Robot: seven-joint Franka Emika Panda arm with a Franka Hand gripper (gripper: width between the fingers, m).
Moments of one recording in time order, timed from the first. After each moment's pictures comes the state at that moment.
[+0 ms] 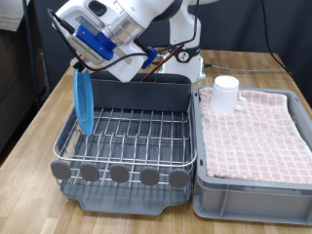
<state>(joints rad) 0.35 0.06 -0.65 -2.24 -1.11 2.41 1.06</state>
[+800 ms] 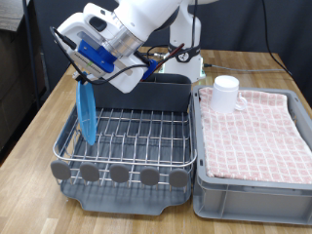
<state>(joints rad) 0.35 0.11 -0.67 -2.26 -1.12 2.48 1.11</state>
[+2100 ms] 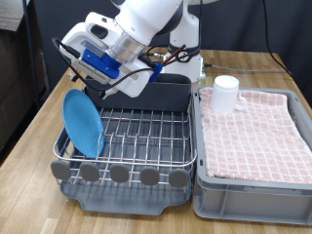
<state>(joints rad) 0.35 0.12 -0.66 -2.29 -0.92 2.52 1.02</state>
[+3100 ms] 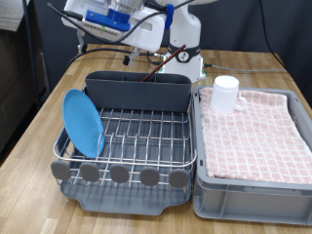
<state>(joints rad) 0.36 -0.12 -0.62 -2.27 -0.49 2.41 0.60</state>
